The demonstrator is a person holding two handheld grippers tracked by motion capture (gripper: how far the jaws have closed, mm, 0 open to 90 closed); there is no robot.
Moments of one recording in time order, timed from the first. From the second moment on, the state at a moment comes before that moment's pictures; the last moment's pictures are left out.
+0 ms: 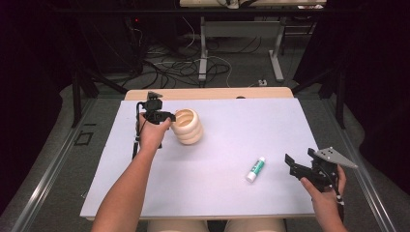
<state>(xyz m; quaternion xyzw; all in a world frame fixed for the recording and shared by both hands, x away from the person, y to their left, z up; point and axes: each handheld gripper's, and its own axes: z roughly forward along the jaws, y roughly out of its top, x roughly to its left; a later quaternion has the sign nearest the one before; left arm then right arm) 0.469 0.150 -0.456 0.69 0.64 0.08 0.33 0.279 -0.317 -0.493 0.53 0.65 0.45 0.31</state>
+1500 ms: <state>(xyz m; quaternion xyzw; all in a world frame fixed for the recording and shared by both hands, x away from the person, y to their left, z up) 0.384 0.089 -0.458 0.81 0.49 0.04 0.31 0.278 -0.314 -0.494 0.53 0.65 0.45 0.31</state>
